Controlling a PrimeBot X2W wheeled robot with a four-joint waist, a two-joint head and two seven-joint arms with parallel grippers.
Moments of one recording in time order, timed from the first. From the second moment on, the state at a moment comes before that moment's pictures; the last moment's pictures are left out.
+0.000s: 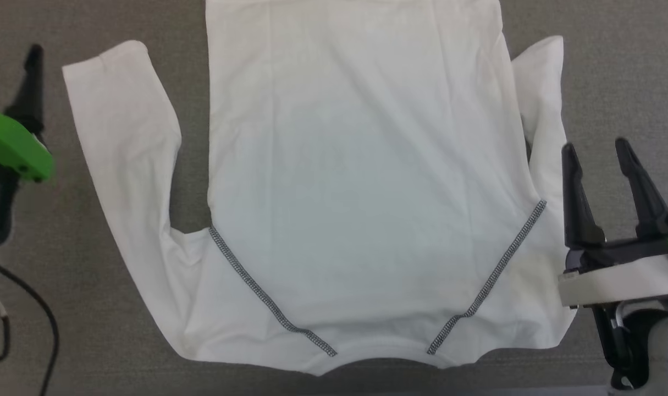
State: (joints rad) left arm -0.58 0.60 -0.12 0.18 -0.64 0.02 0.13; right arm -0.11 -0.05 -0.08 -0.25 0.12 0.13 0.00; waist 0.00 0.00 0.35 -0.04
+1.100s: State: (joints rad) left arm -0.85 0.74 -0.03 0.39 -0.76 0.20 0.60; right arm -0.24 -0.05 -0.01 -0.24 0.13 0.13 -0.07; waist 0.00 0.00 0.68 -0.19
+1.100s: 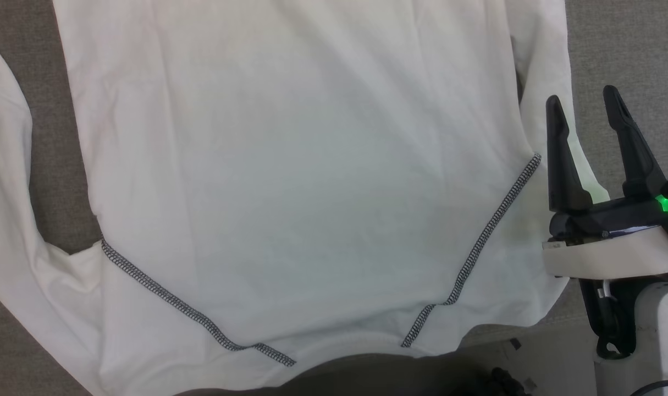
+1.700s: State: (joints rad) left arm -0.75 0.71 -0.05 0.39 -0.72 0.05 0.31; right arm -0.21 -0.05 -0.03 -0.19 0.13 0.13 -0.06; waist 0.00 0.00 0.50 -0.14
